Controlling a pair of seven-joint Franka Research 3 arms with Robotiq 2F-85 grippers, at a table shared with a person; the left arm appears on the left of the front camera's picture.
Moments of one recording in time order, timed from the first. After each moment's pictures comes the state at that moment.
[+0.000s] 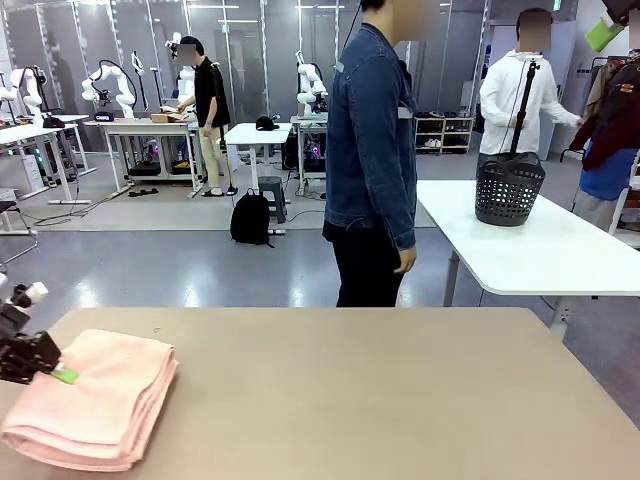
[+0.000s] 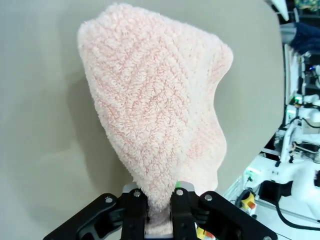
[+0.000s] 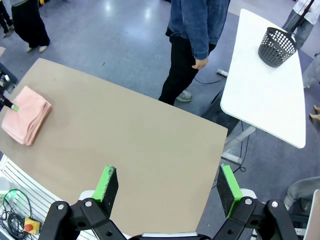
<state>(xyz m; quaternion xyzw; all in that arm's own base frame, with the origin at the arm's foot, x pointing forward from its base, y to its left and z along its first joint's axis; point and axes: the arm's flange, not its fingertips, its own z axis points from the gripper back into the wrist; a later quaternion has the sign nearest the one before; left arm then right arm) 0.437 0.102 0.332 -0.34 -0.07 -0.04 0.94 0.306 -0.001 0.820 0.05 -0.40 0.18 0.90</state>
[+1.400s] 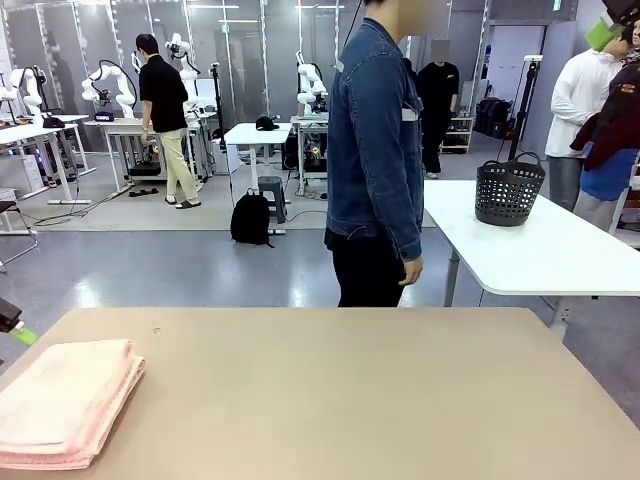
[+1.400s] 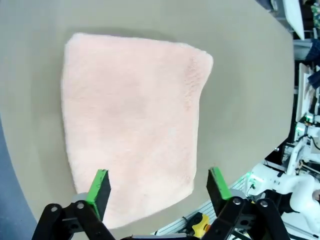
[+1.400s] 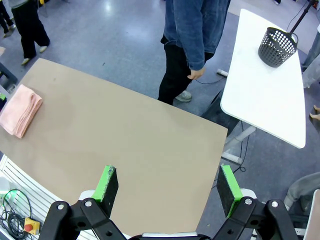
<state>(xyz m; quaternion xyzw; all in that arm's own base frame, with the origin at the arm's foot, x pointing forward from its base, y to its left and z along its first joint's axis) 0.432 0.150 0.394 -0.29 -0.08 0.01 0.95 0.306 -0.001 0.820 0.05 -0.40 0.18 0.90</state>
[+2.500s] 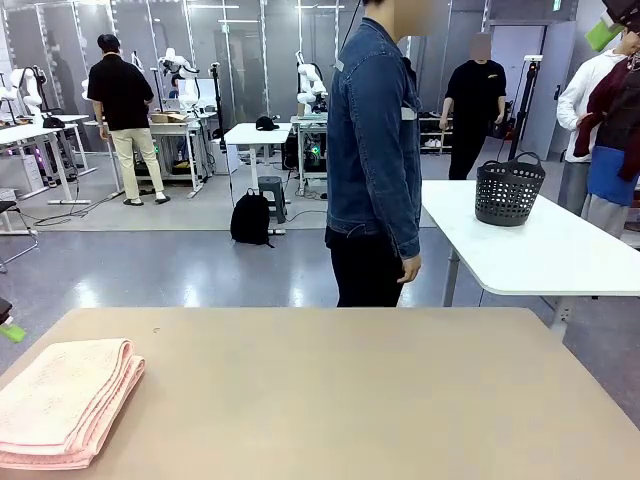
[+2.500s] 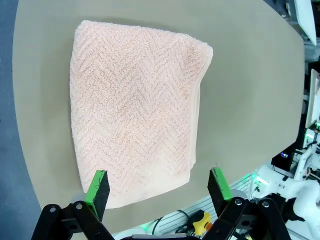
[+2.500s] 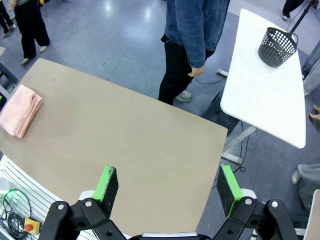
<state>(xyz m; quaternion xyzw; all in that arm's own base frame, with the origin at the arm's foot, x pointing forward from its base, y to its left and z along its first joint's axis) 0.413 0.142 0.419 -0.26 -0.07 0.02 0.96 0.306 -0.001 0.820 0.05 -0.40 0.18 0.90</state>
